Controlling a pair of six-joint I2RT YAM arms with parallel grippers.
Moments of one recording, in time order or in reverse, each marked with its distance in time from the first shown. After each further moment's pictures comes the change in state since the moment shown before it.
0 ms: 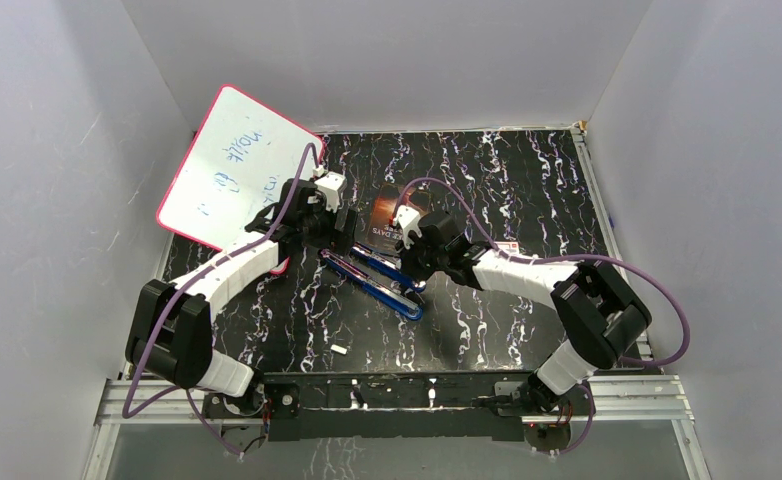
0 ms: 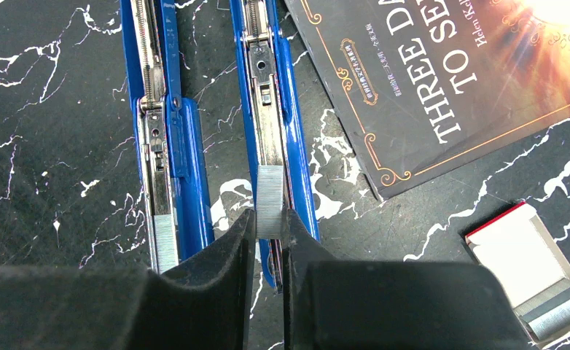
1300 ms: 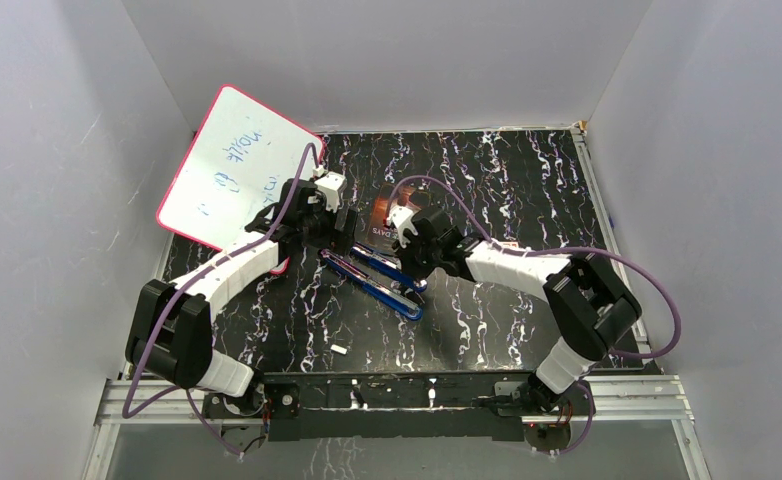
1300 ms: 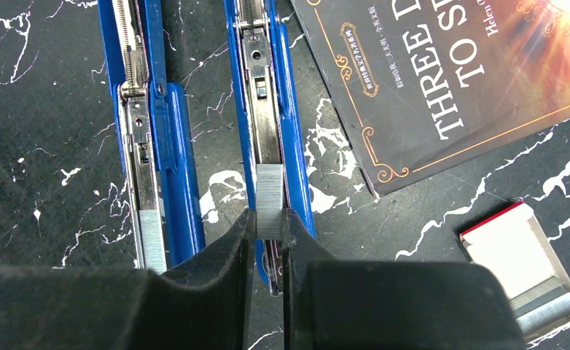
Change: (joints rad) left arm 0.000 0.000 0.000 0.000 0.000 0.000; right arm 0.000 0.050 0.075 -0.113 0.013 -0.040
